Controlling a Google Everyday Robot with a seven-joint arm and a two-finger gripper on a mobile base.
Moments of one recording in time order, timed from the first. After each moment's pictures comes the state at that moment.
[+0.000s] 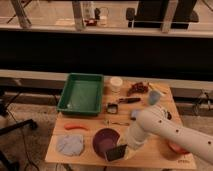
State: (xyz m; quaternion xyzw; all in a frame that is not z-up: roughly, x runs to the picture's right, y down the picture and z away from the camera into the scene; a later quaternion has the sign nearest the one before) arm 0.083 0.281 0.684 -0.35 -0.25 -0.12 0.89
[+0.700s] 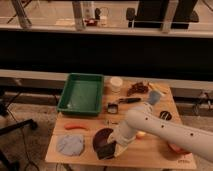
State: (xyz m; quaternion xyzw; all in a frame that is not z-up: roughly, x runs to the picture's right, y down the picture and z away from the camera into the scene) arm 0.036 0.274 0.705 -0.34 -0.26 -0.15 0.89
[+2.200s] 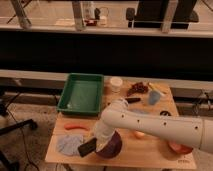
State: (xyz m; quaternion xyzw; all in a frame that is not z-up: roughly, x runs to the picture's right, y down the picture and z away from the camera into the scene) arm -0.049 0.260 0.706 -0.31 -0.29 -0.22 0.88
